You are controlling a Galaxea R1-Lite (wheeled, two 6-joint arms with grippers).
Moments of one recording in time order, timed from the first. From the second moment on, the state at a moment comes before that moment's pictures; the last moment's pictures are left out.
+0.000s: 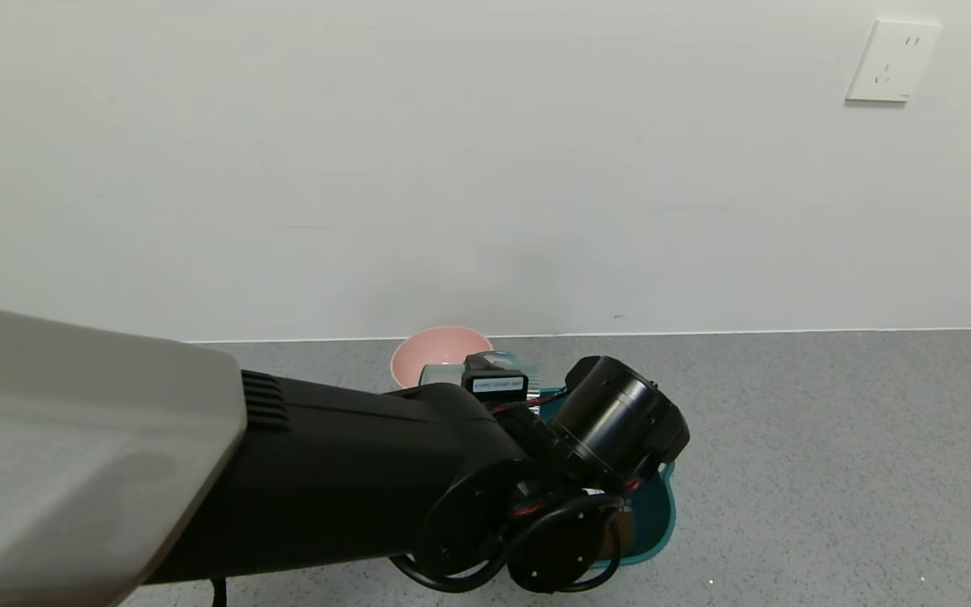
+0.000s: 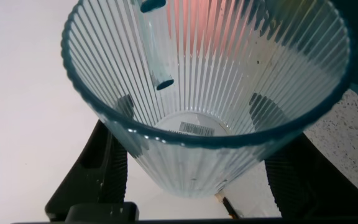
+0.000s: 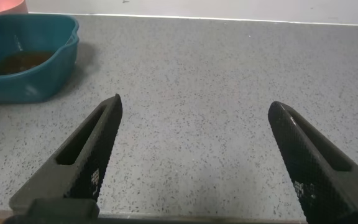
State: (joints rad) left arm -0.97 2.07 -1.42 0.27 1.19 0.87; right arm 0.00 0.00 0.00 0.01 0.00 0.00
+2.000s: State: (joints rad) left arm -0.70 1.70 -1.23 0.26 0.50 0.47; right arm 0.00 0.00 0.00 0.01 0.00 0.00
